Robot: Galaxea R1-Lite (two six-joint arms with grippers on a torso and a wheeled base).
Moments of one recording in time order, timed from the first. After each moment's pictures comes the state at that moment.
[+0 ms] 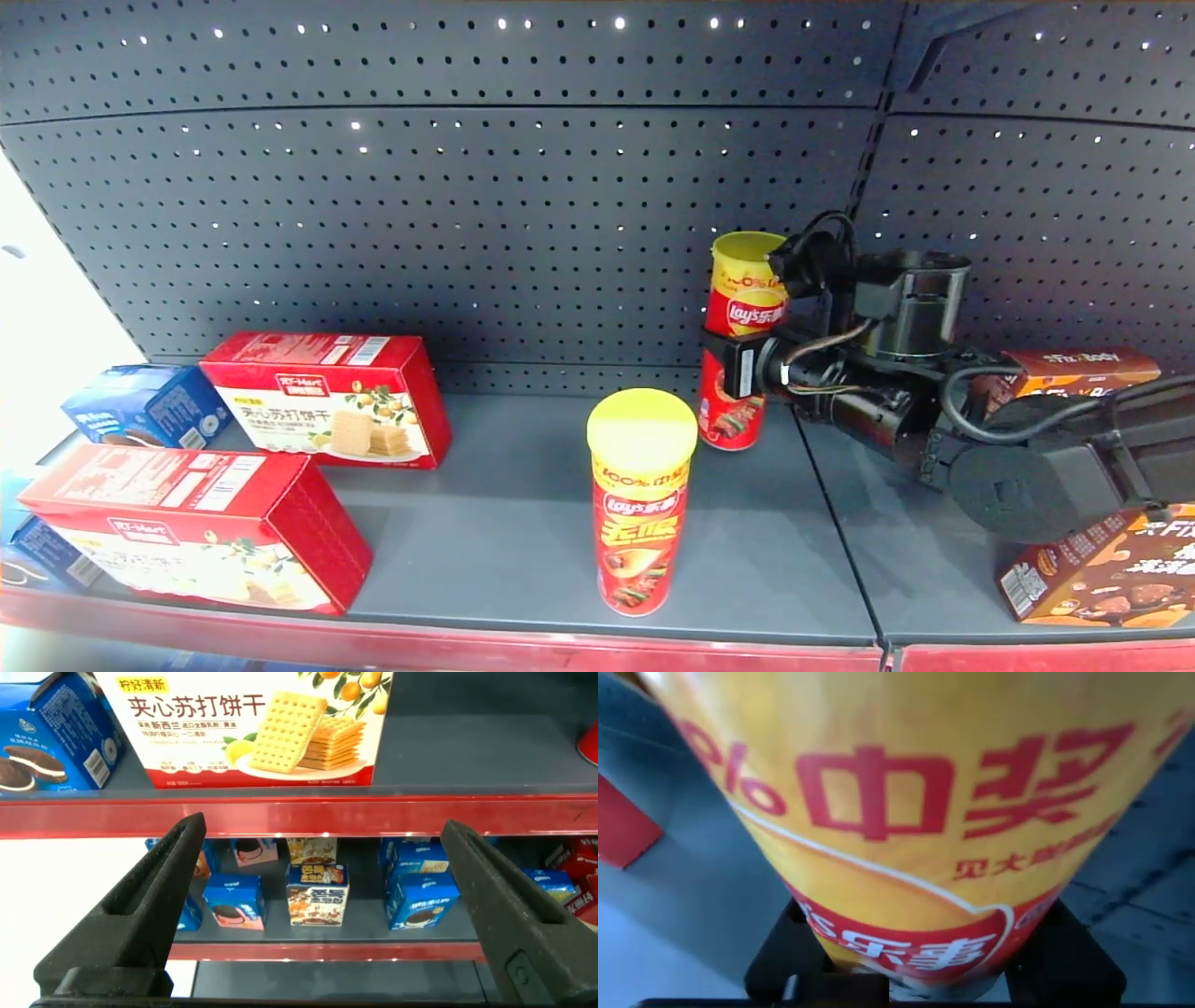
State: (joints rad) left arm -0.11 0.10 0.00 0.00 0.07 0.00; right arm 0.61 1.87 -1.06 -0.73 -0.20 0.02
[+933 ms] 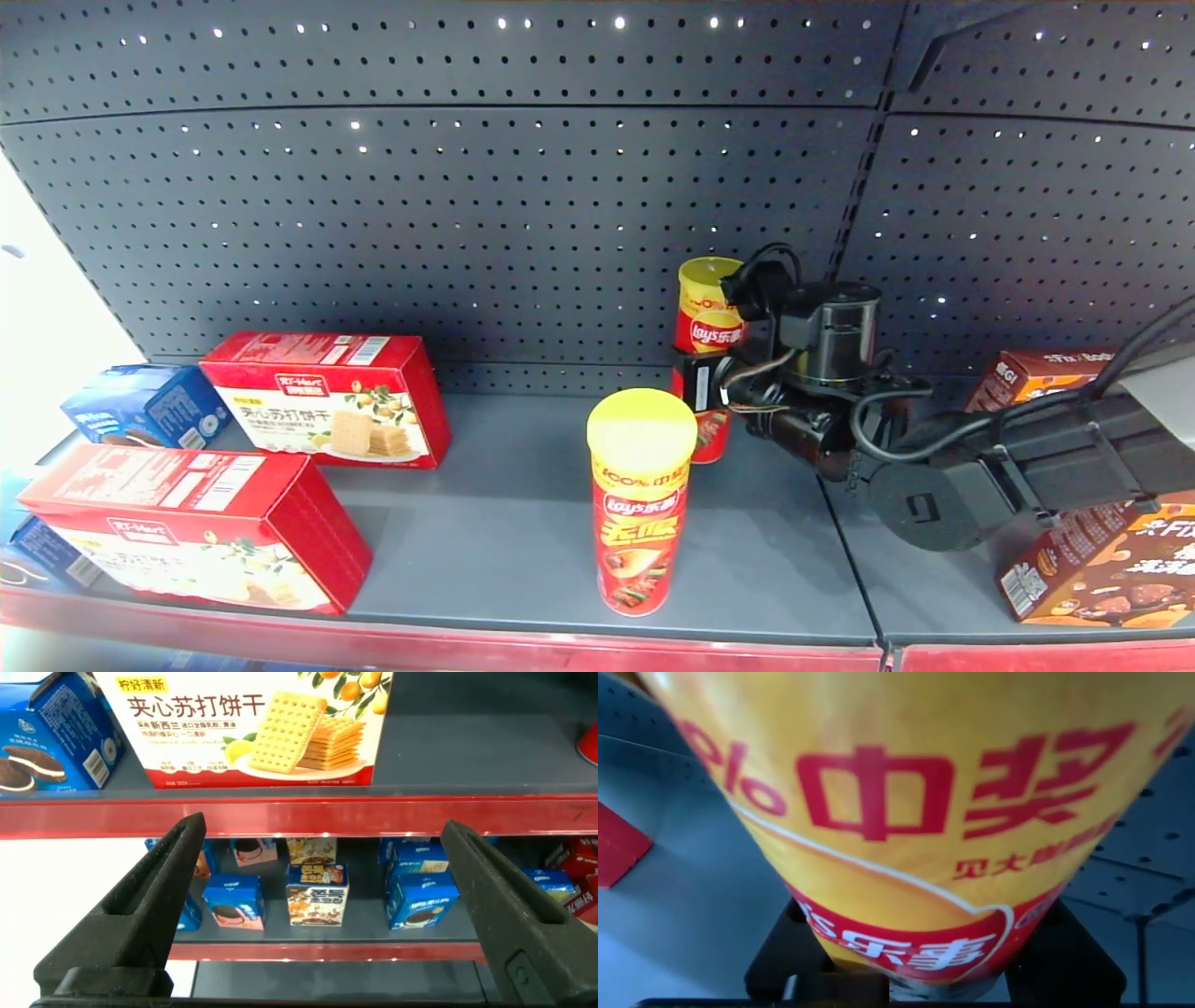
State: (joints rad) left arm -0.11 0.10 0.00 0.00 0.07 0.00; right arm 0.66 1.99 -1.12 -0.76 -0.30 0.09
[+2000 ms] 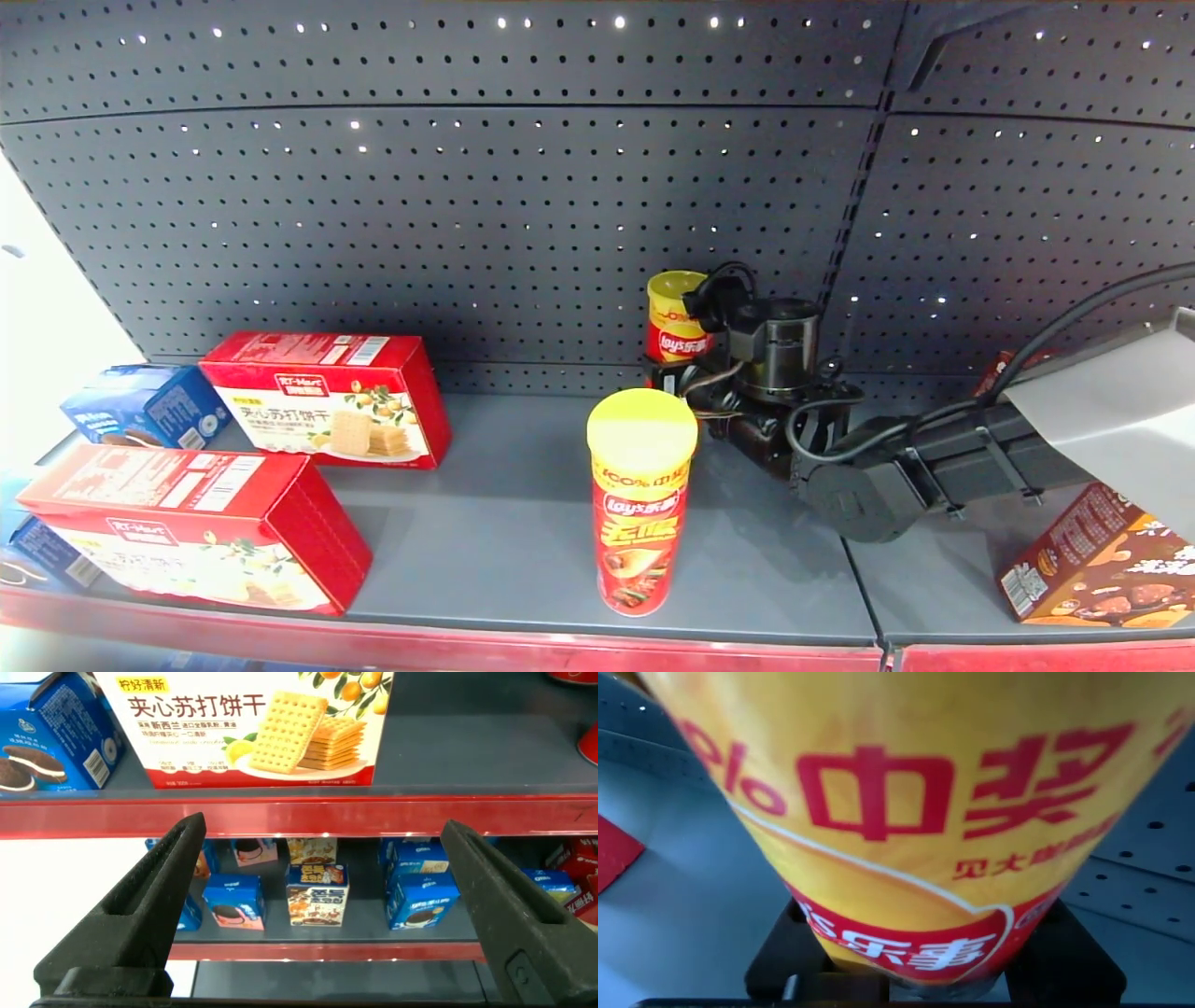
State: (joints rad) left arm -0.11 0.10 0.00 0.00 0.07 0.00; right arm 0.68 2.11 -1.23 -0.78 -0.29 0.09
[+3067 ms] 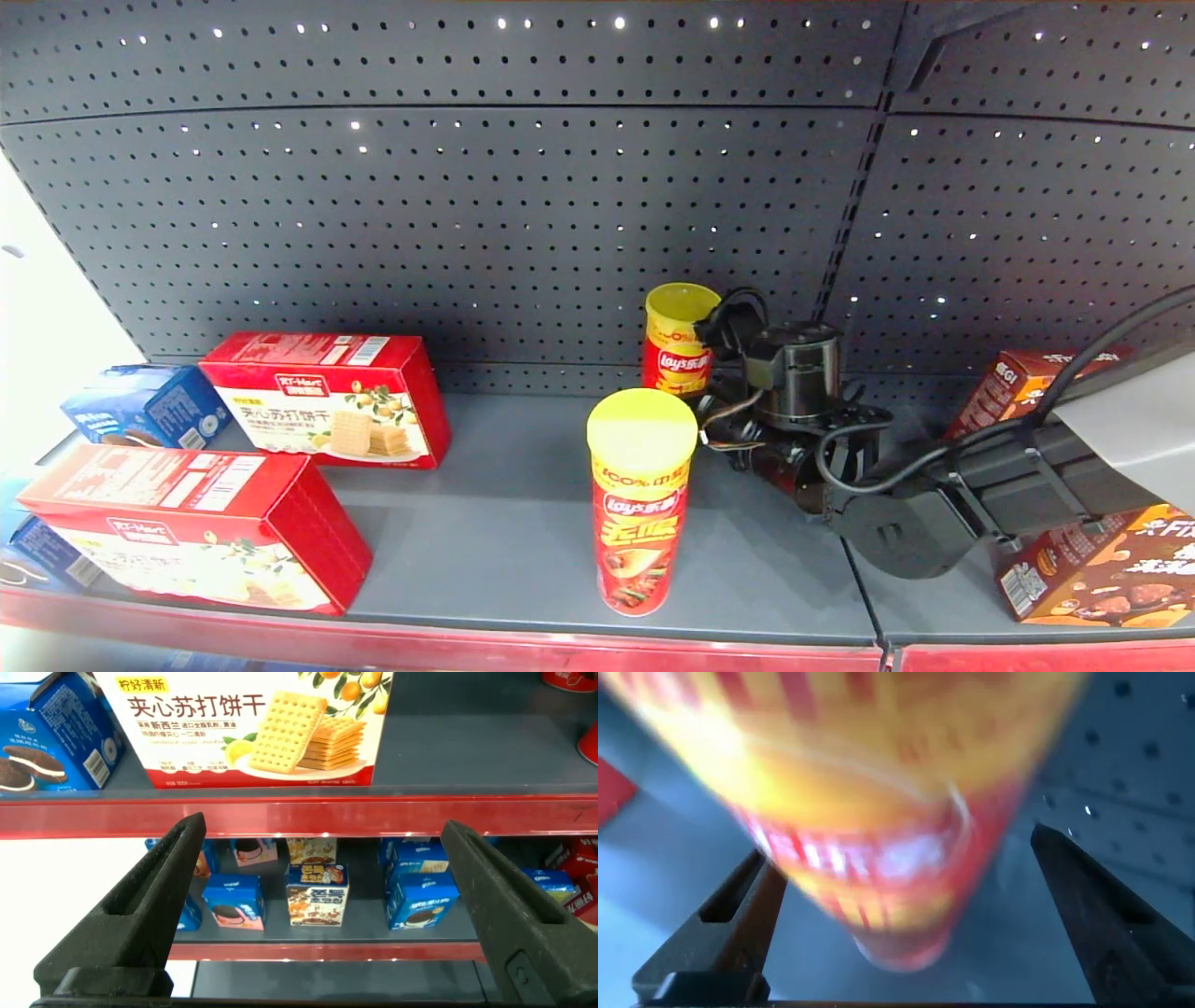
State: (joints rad) left arm -0.11 0.10 0.00 0.00 0.07 0.00; right arm 0.69 2.03 -1.08 -0.76 -0.29 0.09
